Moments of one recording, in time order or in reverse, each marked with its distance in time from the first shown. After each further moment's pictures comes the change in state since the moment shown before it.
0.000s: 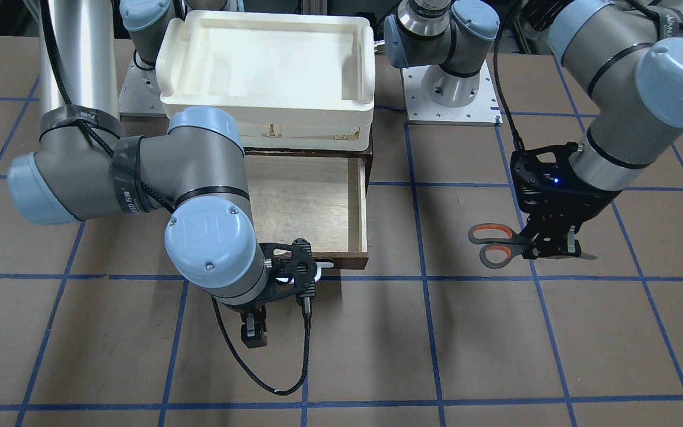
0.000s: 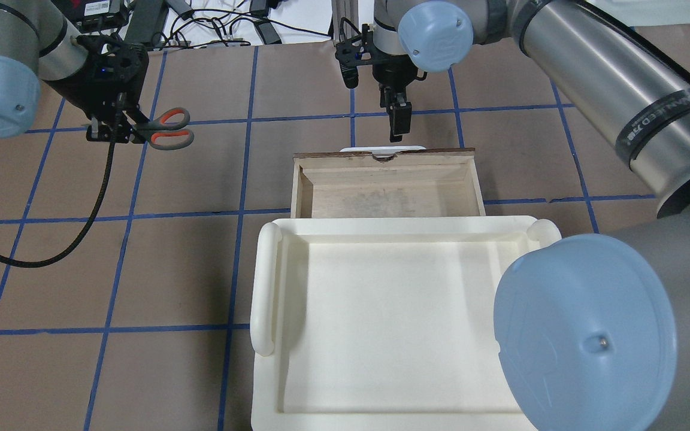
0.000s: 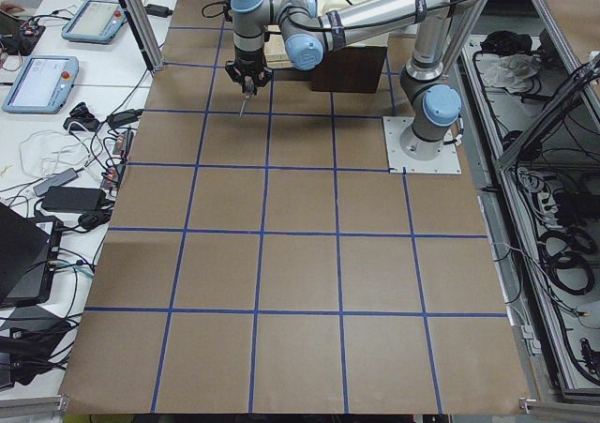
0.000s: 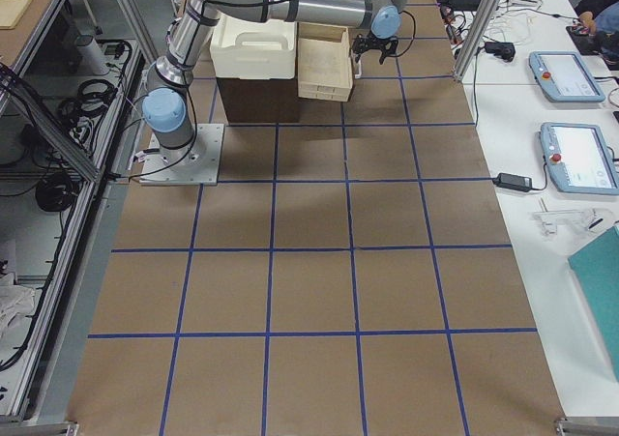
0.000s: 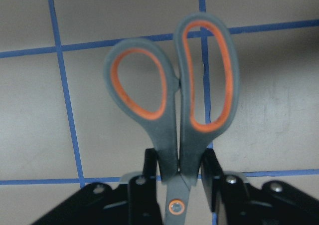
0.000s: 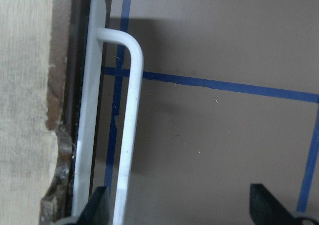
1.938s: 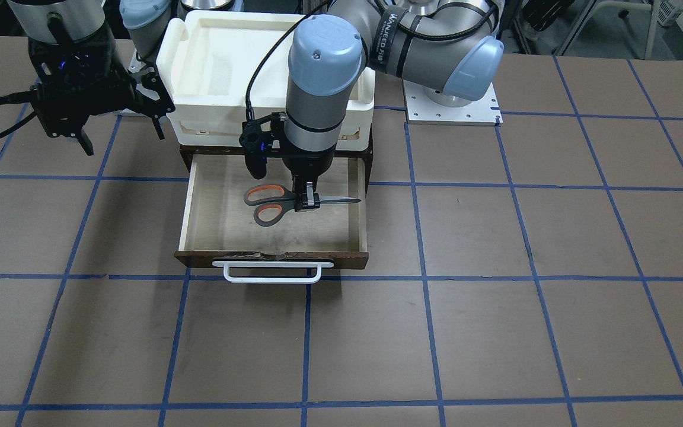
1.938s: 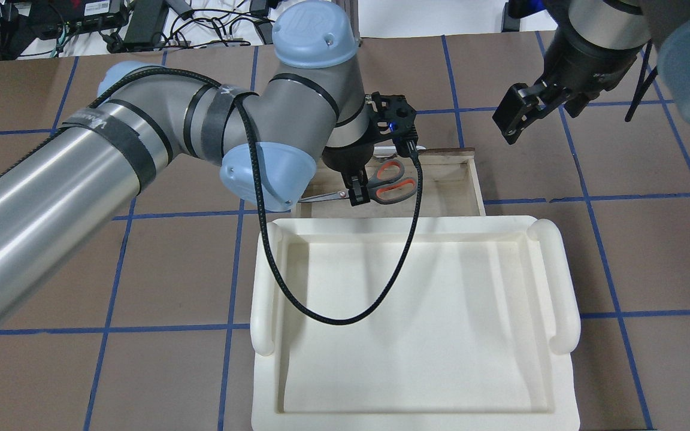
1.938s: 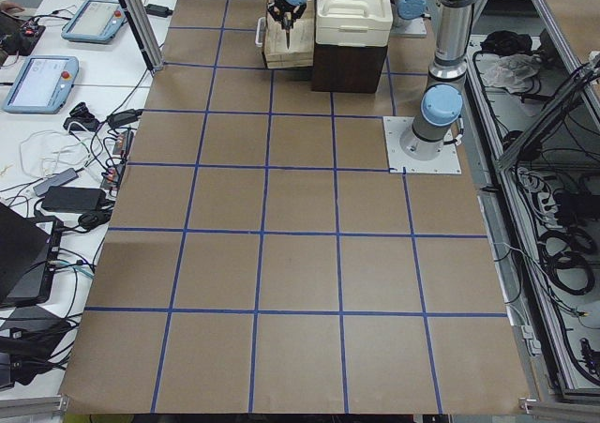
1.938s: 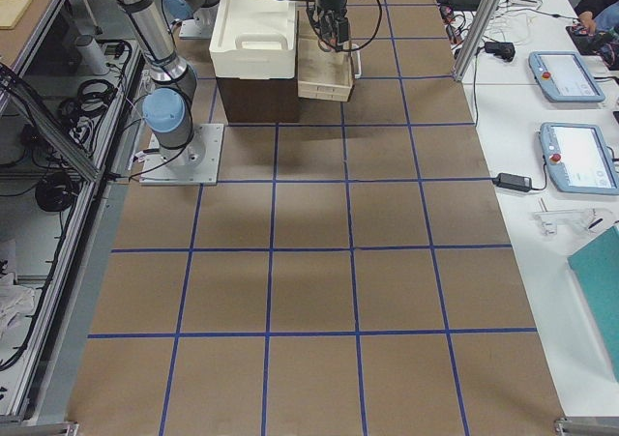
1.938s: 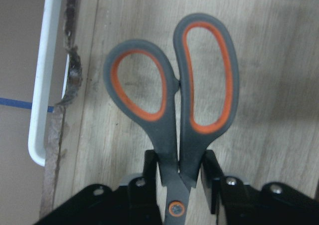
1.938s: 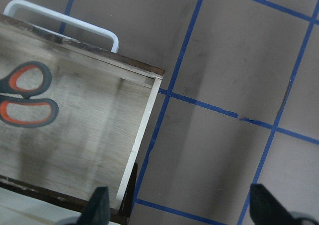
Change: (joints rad) left arm -0.603 -0.132 0.030 0.055 -0.055 -0.839; right arm -0.224 -0.662 0.449 0.040 -0.055 1.199
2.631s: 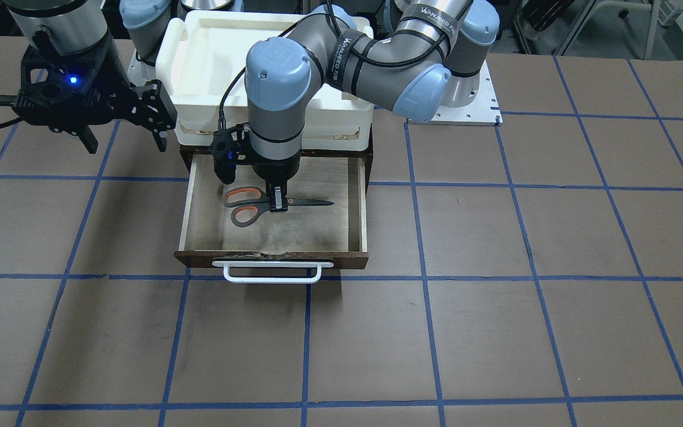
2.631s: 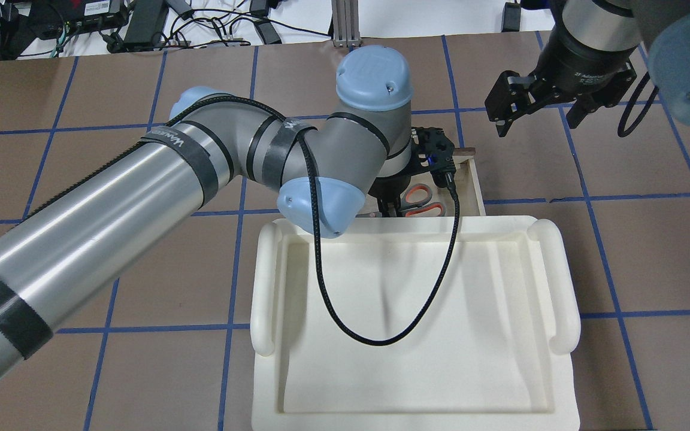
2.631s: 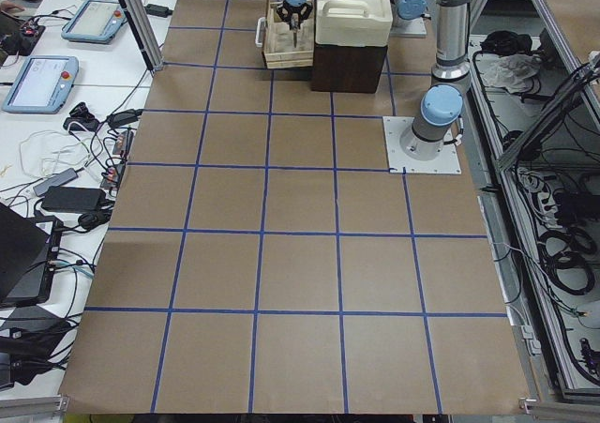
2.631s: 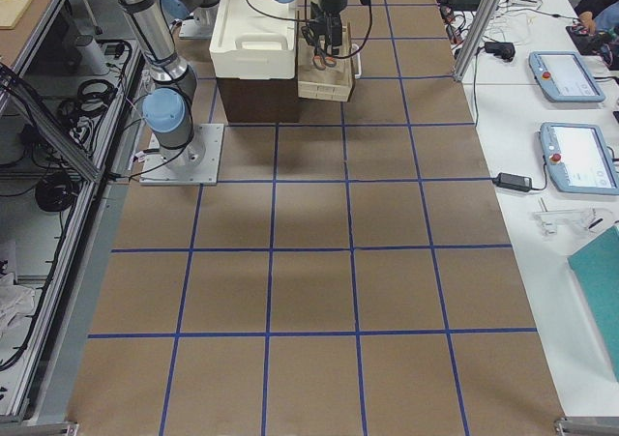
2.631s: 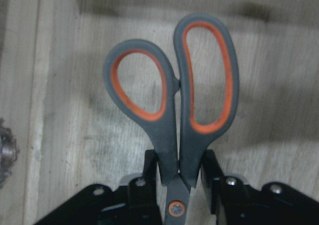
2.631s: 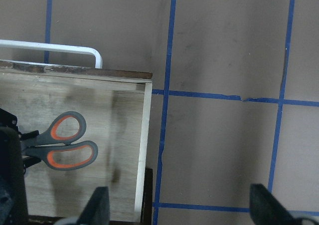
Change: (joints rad) left arm -0.084 -0.076 -0.009 0.057 0.024 -0.048; right arm 0.000 0.012 0.001 -0.002 0.002 0.225
